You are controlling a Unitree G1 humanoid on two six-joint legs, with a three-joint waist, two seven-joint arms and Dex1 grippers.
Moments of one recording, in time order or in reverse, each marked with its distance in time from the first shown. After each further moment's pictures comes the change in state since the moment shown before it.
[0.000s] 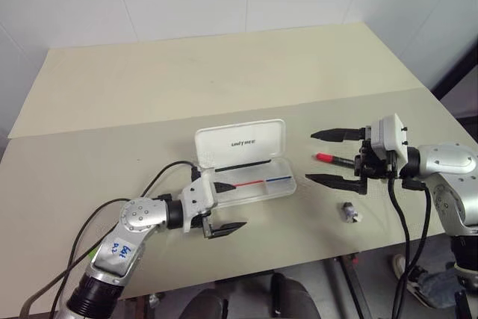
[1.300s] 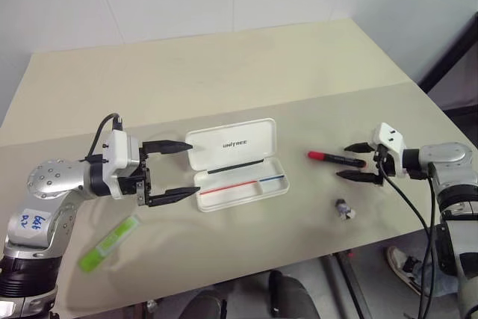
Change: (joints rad) left arm -0.091 0.282 0.355 0.017 -0.337 0.066 -0.222; right arm -0.478 0.047 0.139 1.299 -0.507 -0.541 0.104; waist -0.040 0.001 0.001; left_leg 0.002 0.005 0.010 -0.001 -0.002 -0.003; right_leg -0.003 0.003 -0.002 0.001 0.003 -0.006
